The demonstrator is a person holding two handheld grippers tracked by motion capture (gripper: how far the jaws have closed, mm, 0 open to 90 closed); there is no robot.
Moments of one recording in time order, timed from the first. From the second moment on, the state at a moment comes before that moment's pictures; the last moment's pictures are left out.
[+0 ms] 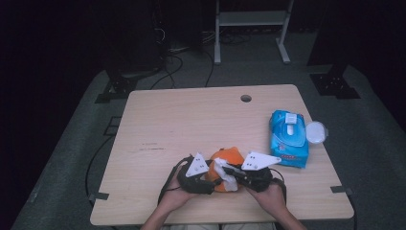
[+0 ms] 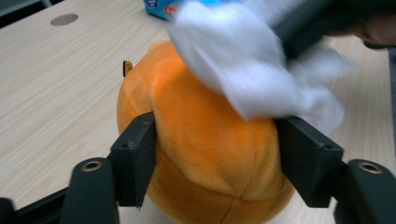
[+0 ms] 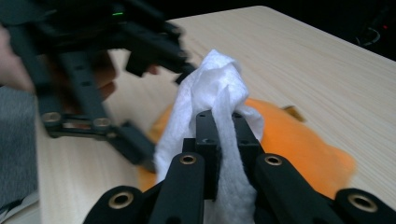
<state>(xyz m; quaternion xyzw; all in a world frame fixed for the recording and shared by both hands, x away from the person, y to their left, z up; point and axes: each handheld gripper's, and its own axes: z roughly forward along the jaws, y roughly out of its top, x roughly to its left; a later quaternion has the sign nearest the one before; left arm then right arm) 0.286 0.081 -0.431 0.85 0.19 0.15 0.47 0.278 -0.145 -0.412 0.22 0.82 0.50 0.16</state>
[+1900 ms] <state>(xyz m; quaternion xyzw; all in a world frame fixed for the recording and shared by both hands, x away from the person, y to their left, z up) 0.301 0.115 -0.440 0.84 0.22 0.10 0.48 0.283 -0.172 -0.422 0.26 0.80 0.53 0.12</state>
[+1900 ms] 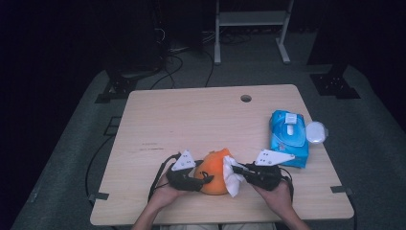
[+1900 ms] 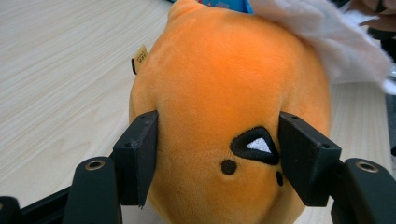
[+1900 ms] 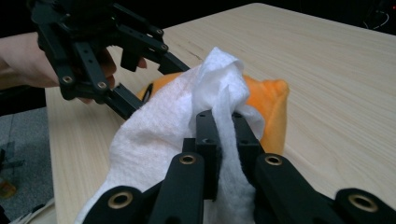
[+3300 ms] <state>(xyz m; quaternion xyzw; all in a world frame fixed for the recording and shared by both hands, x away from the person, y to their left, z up) 0.294 0.091 -0.431 0.84 0.22 0.11 0.48 0.301 -0.181 -0.430 0.32 0.78 0.52 0.11</state>
